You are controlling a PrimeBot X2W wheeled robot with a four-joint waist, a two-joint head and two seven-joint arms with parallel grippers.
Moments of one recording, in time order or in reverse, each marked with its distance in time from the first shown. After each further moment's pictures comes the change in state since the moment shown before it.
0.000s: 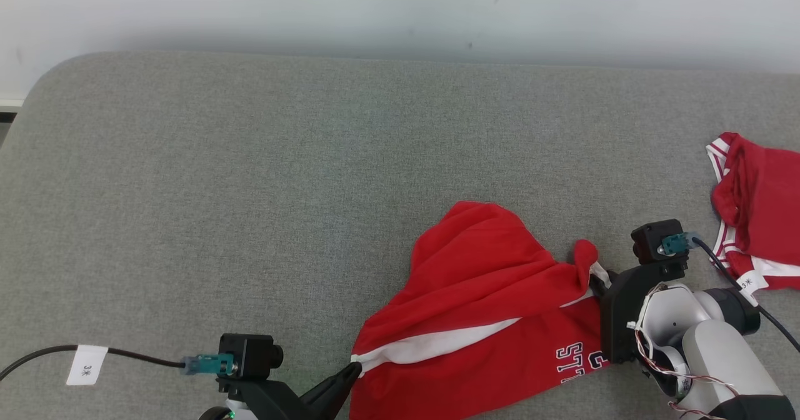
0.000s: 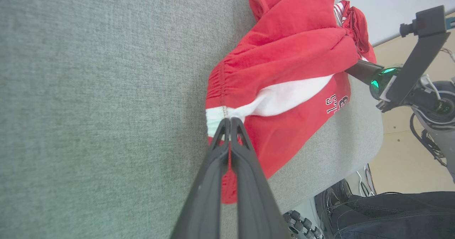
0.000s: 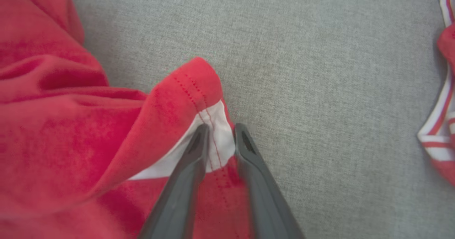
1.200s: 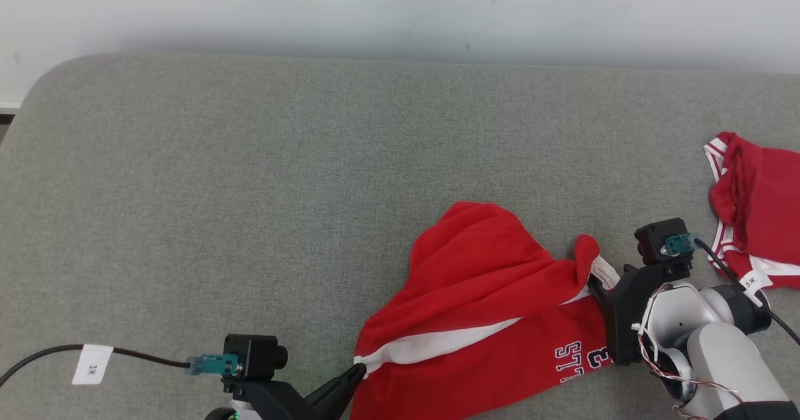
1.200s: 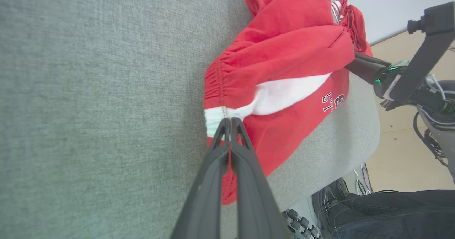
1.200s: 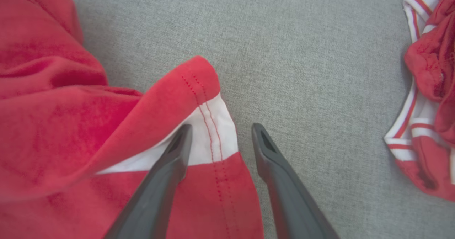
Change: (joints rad) left arm -0.001 -0.007 -0.008 0.007 -0.007 -0.001 -0.003; right arm 0.026 -0.005 -0.009 -0.072 -0.056 0.000 0.015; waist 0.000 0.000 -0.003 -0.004
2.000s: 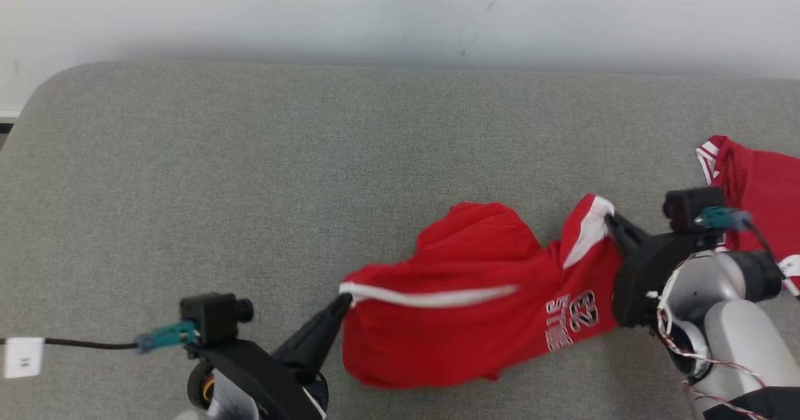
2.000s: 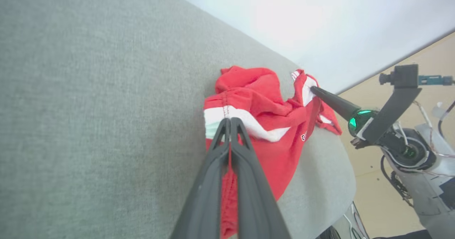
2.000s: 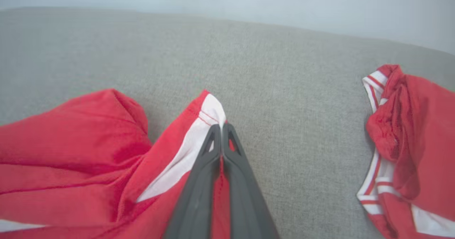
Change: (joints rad) left arm -0.041 -0.024 0.083 -0.056 -0.019 -0.036 -0.122; right arm -0.027 0.013 -0.041 -0.087 0.068 0.000 -0.114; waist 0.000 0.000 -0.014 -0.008
